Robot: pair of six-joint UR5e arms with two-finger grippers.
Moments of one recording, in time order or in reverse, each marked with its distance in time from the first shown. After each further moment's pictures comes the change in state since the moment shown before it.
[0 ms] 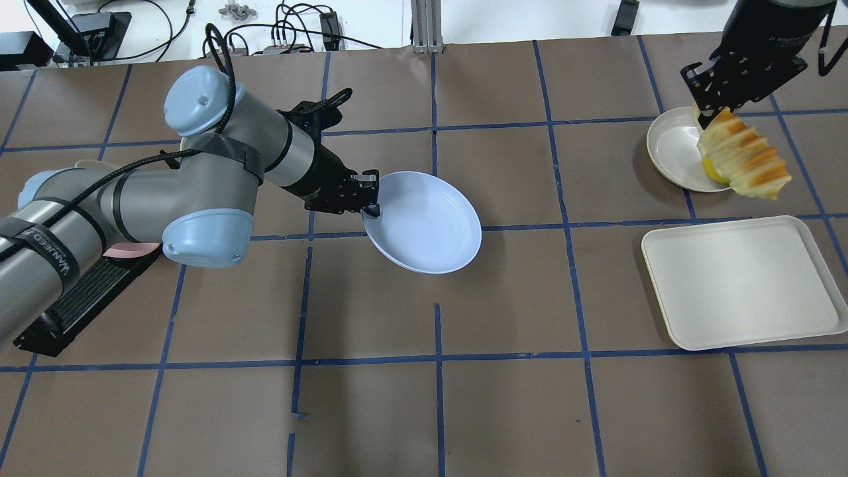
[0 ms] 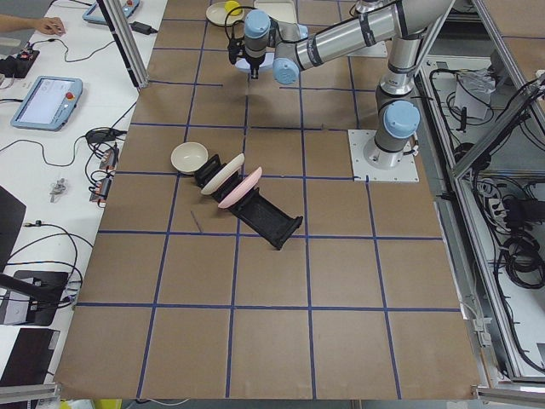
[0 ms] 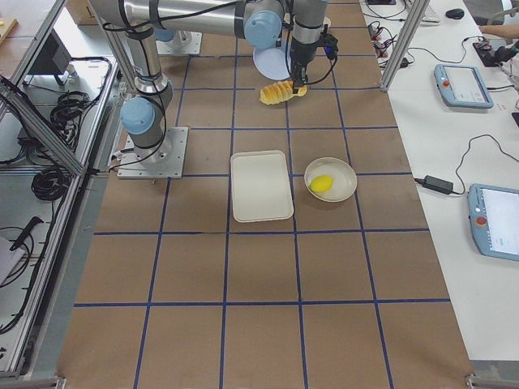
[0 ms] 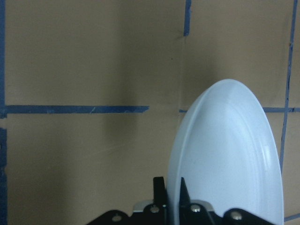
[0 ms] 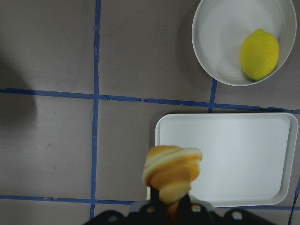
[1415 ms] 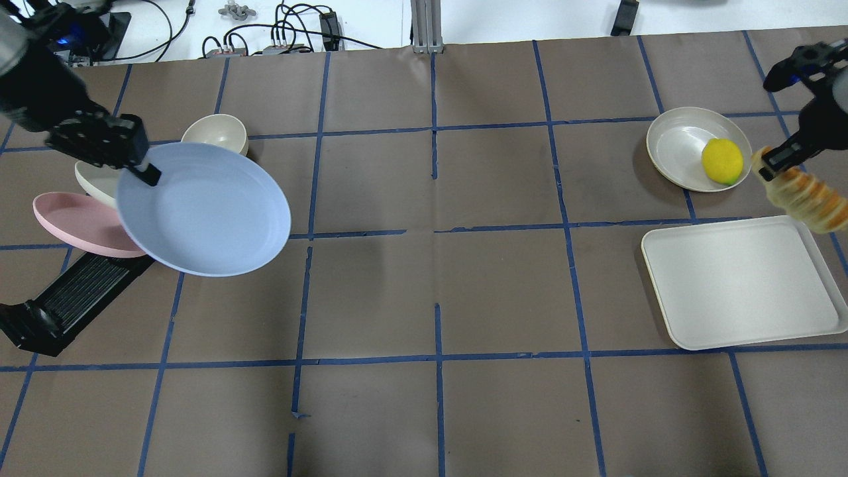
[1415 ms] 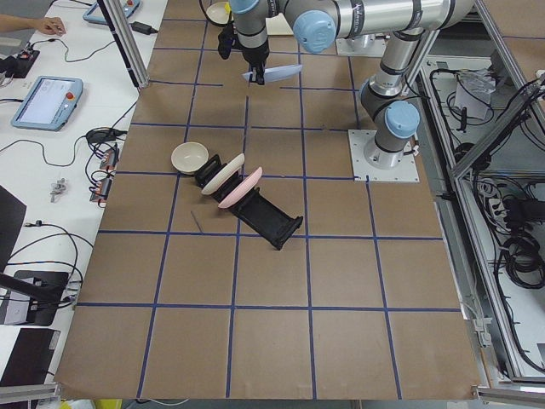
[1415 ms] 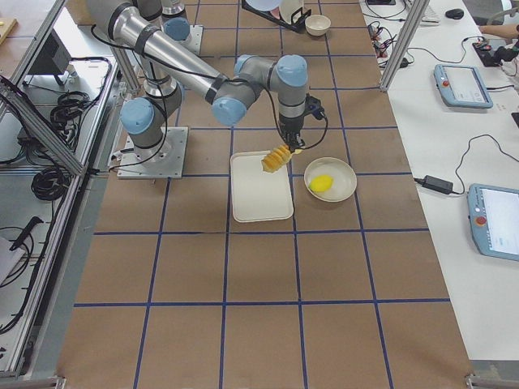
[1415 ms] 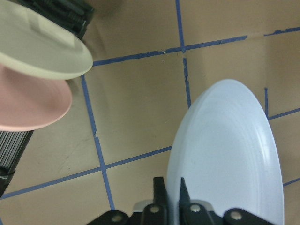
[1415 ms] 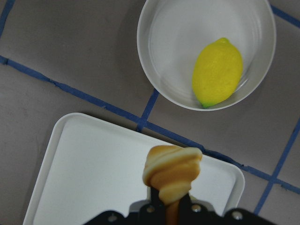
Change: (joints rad) left arm 0.343 0.176 0.347 -0.767 0.239 0.519; right arm -0.296 -0.033 0.314 -0.449 0.063 -0.621
